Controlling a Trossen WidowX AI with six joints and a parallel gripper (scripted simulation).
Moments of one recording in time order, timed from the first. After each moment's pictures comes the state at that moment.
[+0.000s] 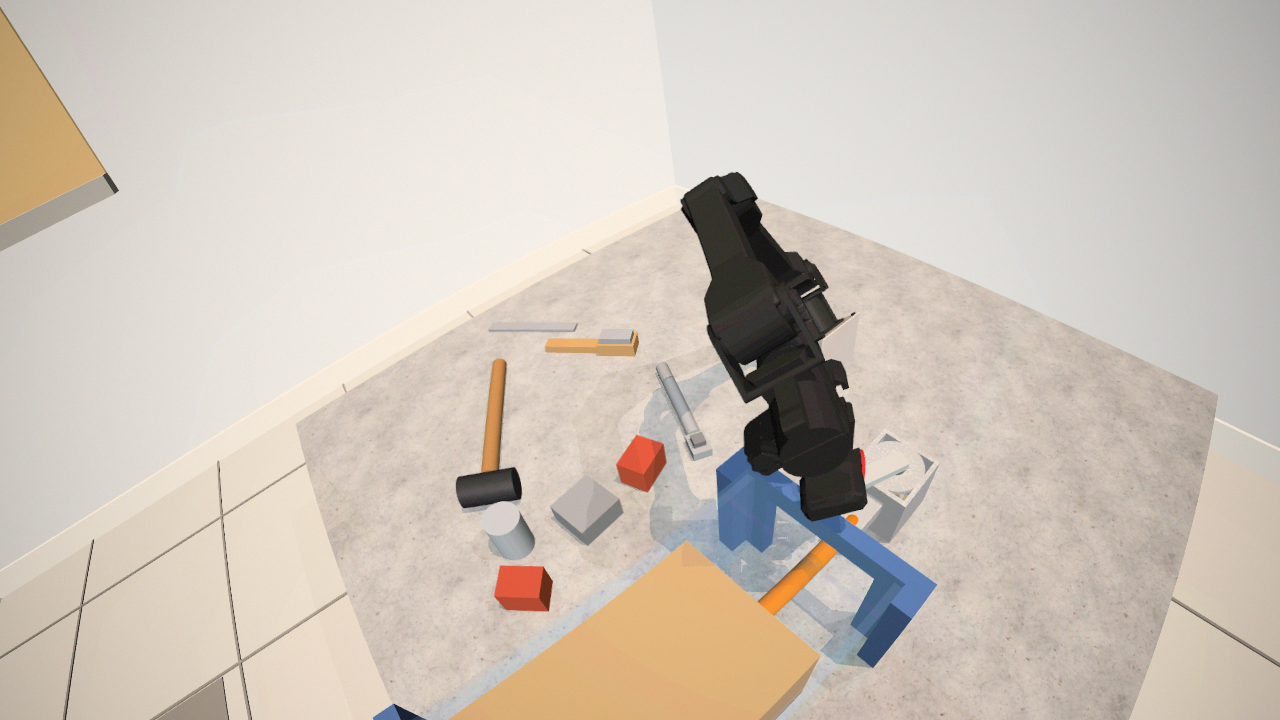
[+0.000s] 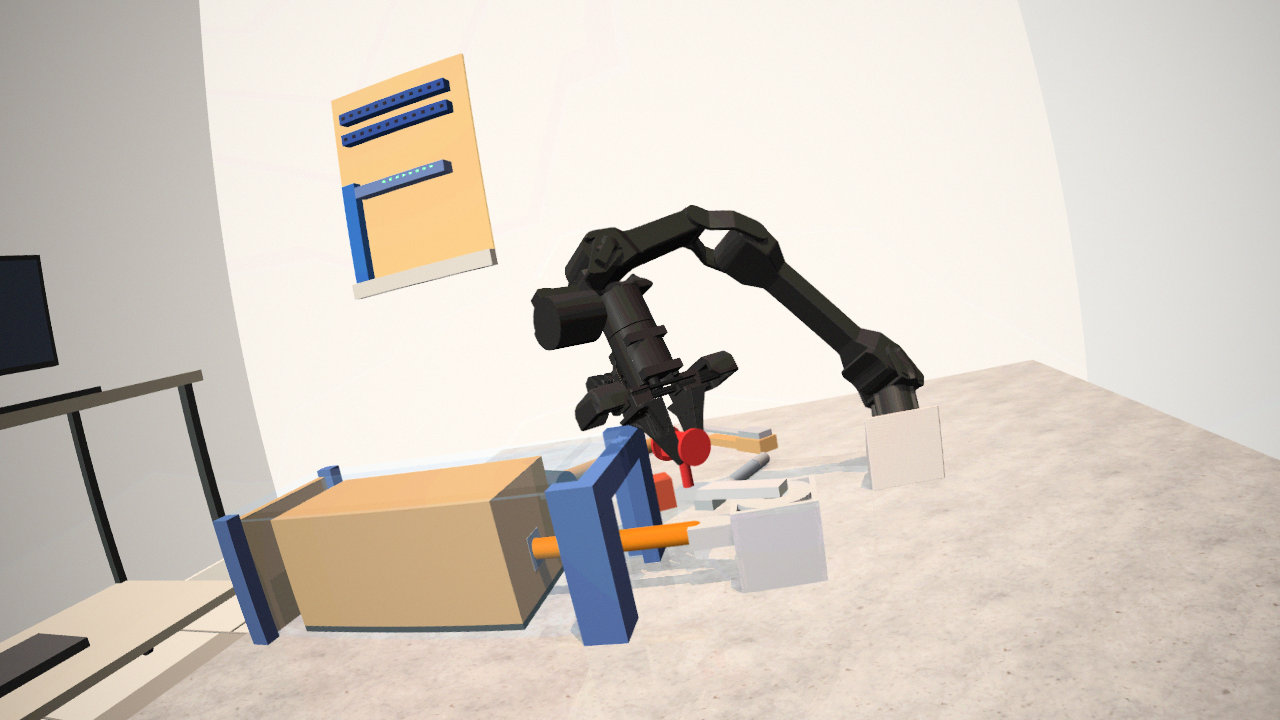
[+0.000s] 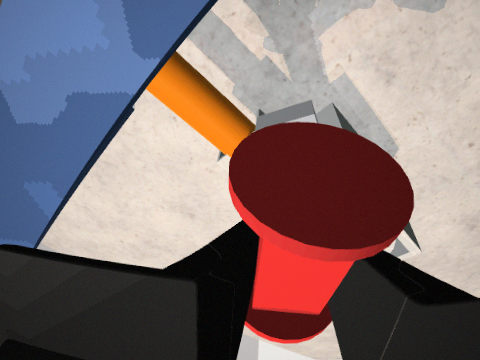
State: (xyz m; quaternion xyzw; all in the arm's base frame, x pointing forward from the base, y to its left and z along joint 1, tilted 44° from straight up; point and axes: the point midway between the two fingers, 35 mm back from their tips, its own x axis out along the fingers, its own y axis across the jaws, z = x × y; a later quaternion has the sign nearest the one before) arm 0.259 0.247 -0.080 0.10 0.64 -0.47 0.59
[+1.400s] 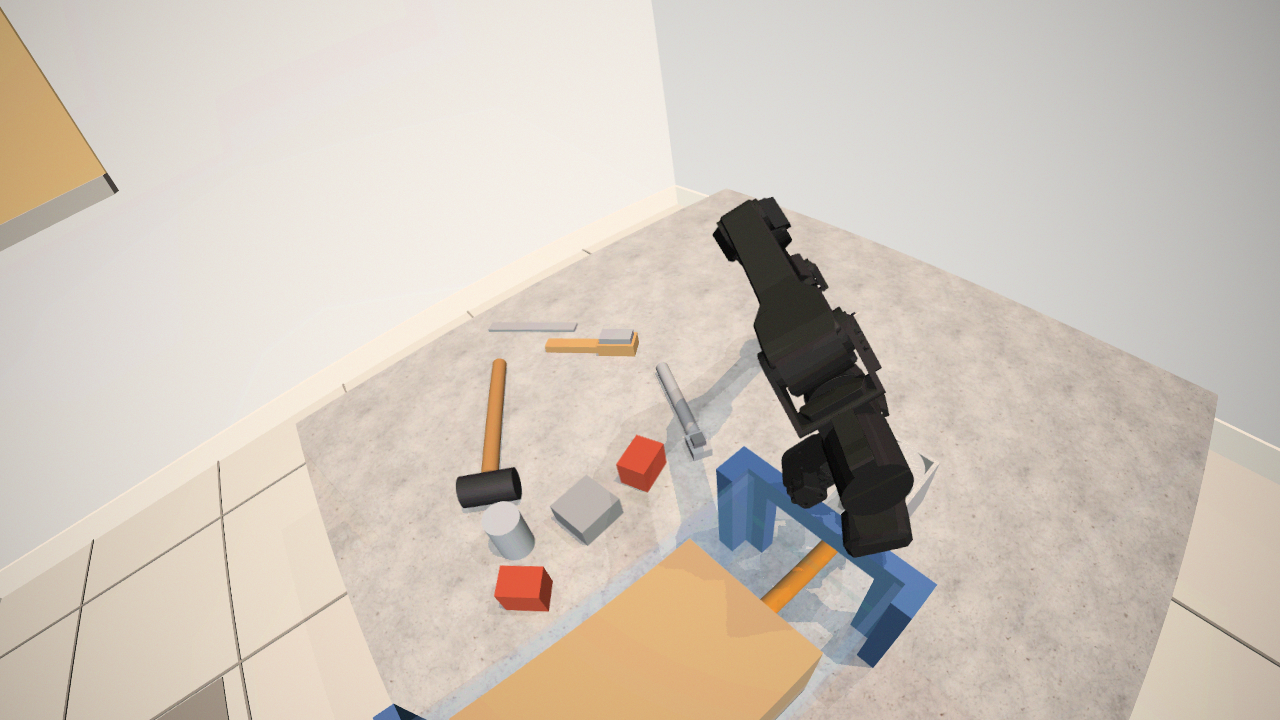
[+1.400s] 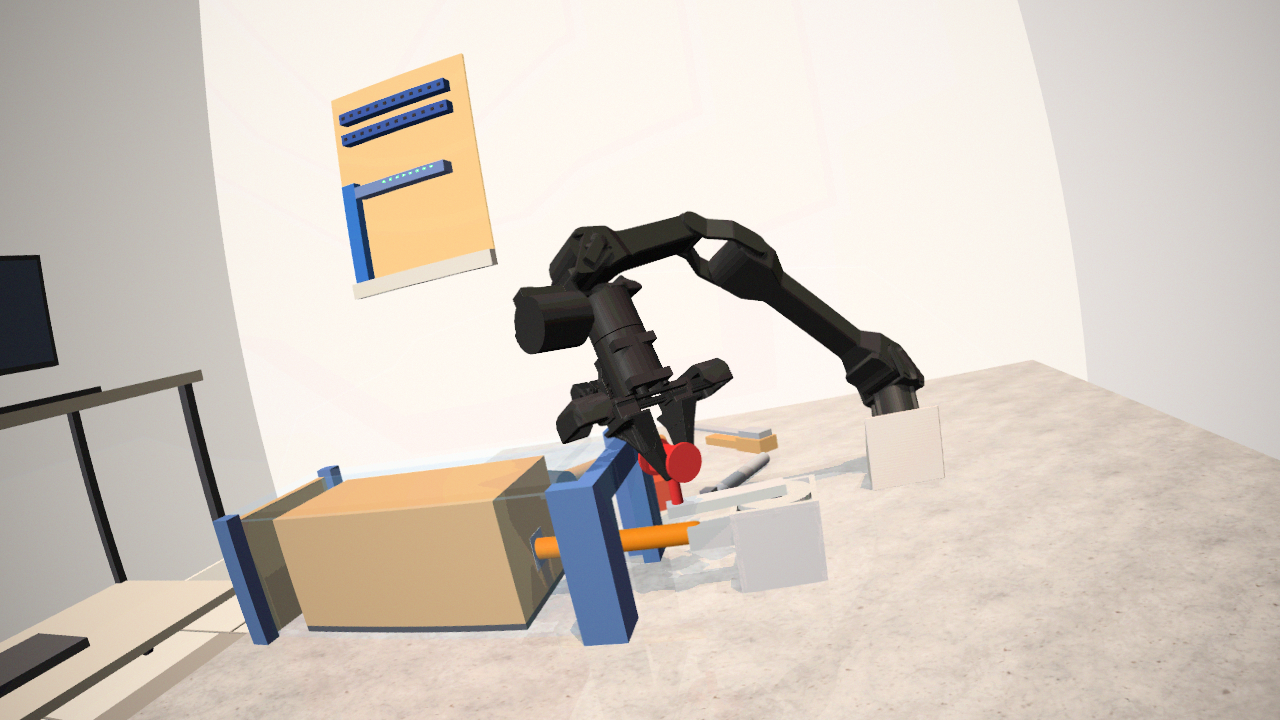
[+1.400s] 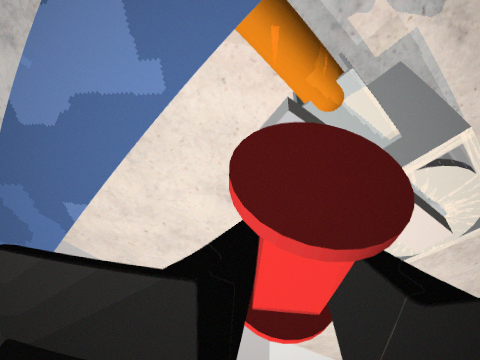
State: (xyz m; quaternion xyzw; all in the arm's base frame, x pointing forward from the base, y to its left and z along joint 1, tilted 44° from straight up) arm 0.260 0.288 -0.118 0.11 0.64 -0.47 0.60
